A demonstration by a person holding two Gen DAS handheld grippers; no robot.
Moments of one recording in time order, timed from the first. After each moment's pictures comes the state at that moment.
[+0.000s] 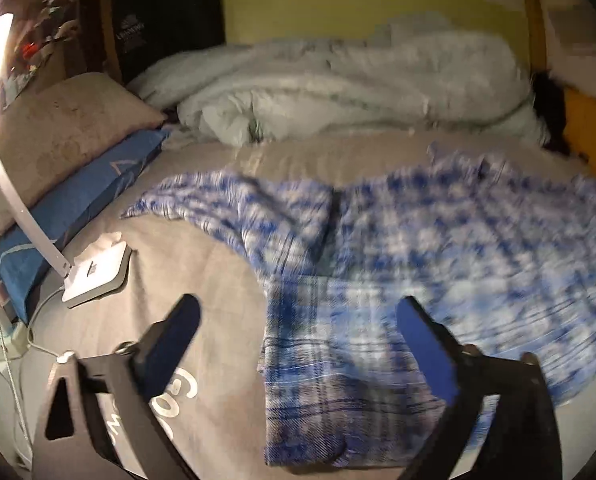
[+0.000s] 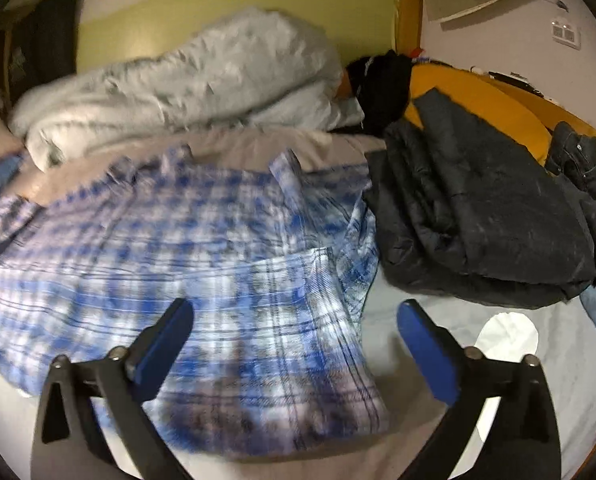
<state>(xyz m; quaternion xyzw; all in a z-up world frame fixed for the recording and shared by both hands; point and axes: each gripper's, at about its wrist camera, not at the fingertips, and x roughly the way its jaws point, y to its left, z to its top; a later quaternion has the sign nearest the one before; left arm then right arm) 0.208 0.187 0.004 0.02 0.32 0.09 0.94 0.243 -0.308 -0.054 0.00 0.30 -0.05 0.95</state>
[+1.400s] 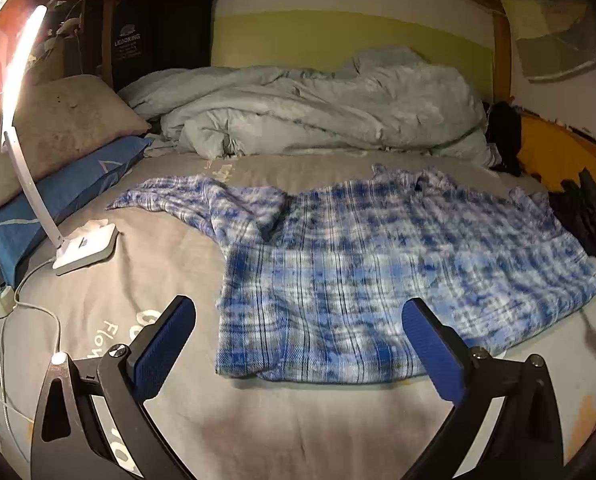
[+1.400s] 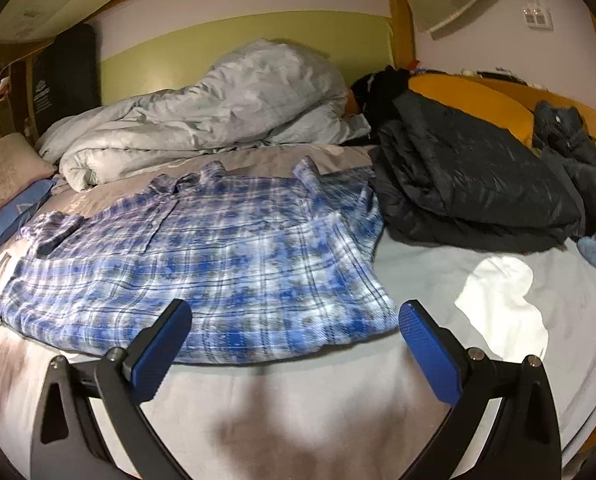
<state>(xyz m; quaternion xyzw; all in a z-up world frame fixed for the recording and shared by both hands) 0.125 0.155 0.012 -0.02 0.28 0.04 0.96 0.166 -0.293 -0.066 0.03 0.26 -0.02 0.96</state>
